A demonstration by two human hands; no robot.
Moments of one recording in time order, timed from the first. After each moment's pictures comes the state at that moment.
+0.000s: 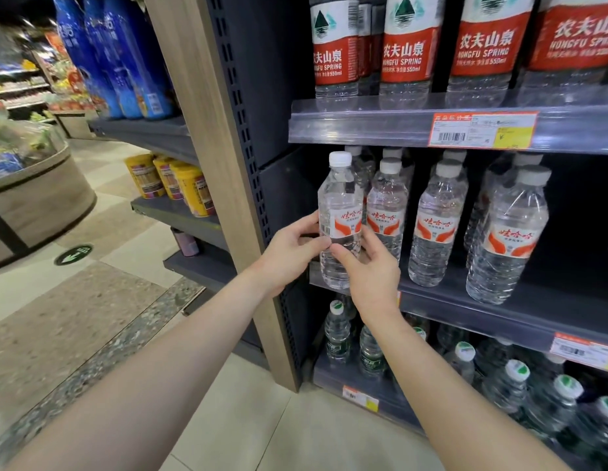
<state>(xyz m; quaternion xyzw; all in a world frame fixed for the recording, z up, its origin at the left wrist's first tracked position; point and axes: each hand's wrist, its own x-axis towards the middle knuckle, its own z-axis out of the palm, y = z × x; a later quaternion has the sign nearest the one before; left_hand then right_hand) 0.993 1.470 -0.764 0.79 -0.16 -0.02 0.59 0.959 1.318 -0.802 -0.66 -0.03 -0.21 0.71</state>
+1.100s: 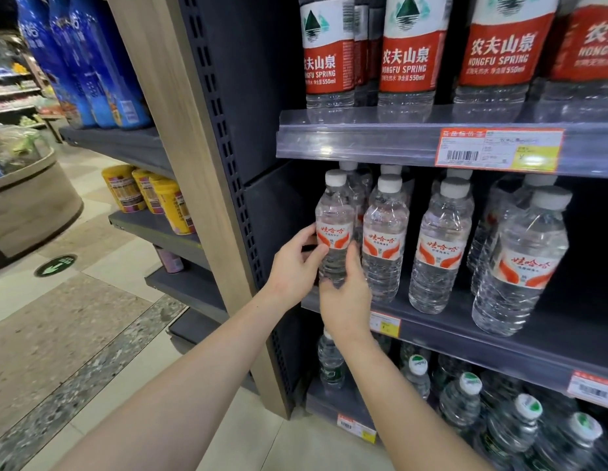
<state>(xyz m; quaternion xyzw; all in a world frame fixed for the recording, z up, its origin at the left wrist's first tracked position) 1.044 1.444 -0.795 0.82 -0.15 0.11 0.53 1.004 1.344 -0.833 -0.76 0.02 -0.21 0.62</state>
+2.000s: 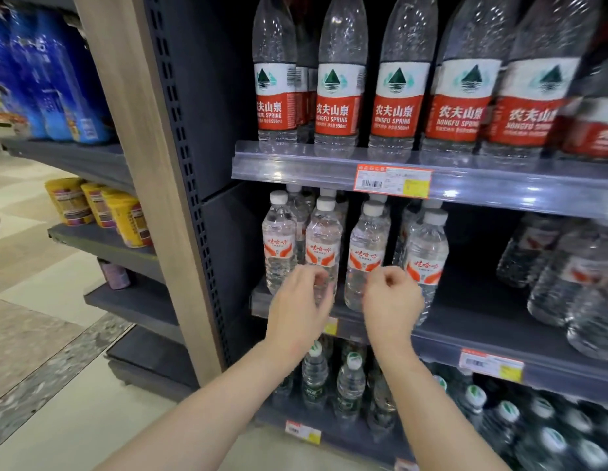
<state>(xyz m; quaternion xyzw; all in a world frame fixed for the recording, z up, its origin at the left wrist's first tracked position) 0.958 1.364 -0.805 0.86 -0.20 0.26 0.39 0.917 1.235 -0.763 -0.71 0.22 -0.34 0.58</state>
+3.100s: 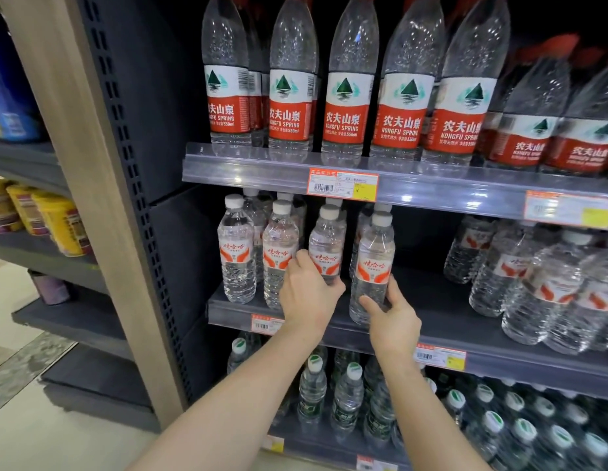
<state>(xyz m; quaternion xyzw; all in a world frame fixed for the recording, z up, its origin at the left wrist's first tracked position) 0.973 1.263 -0.785 0.91 -0.06 0.21 0.36 0.911 1.141 -0.823 -0.78 0.24 -0.31 0.49</state>
